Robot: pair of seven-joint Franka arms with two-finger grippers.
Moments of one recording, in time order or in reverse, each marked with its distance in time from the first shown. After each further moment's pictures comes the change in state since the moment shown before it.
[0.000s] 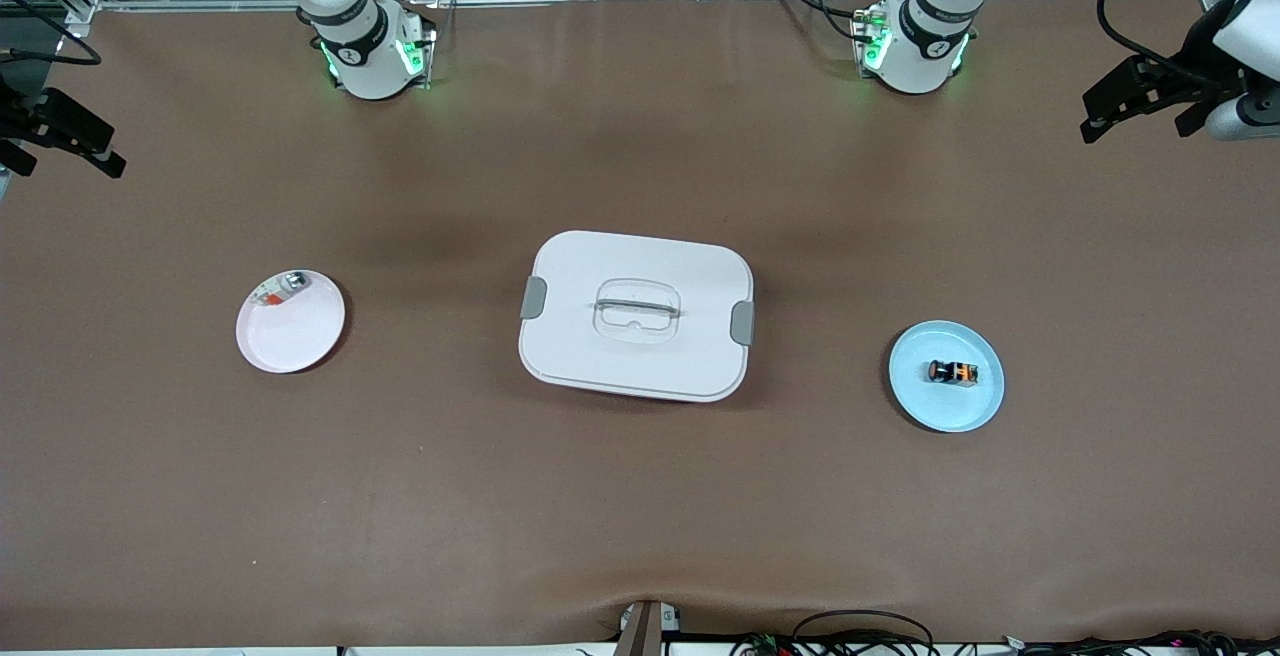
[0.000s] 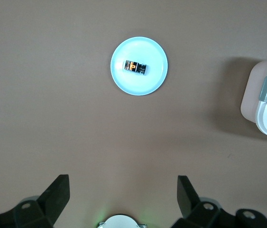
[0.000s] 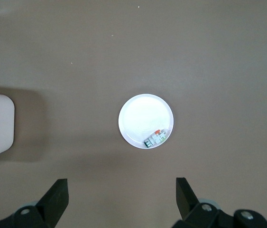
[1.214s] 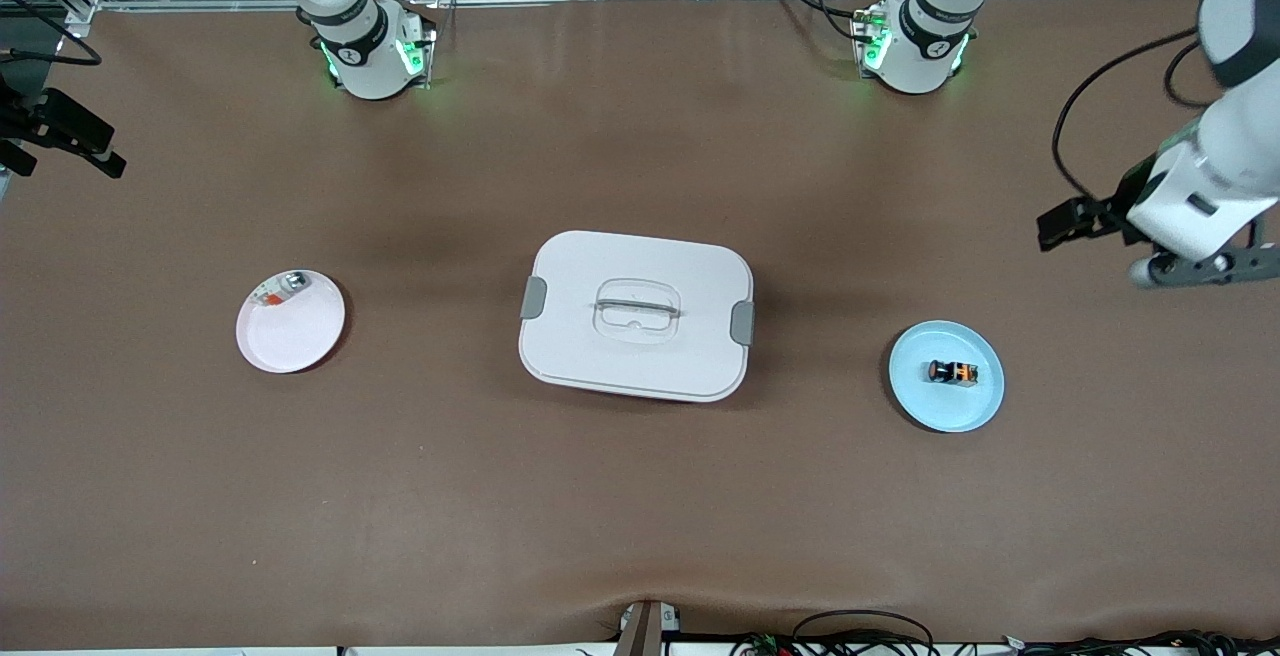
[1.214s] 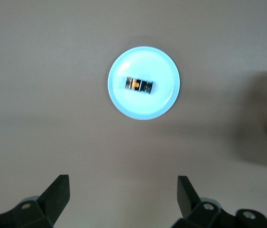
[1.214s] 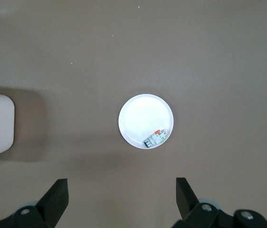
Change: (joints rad) left arm 0.008 0.211 0.001 -0.115 0.031 0.288 0.001; right arm 0.000 0.001 0.000 0.001 0.000 0.000 0.000
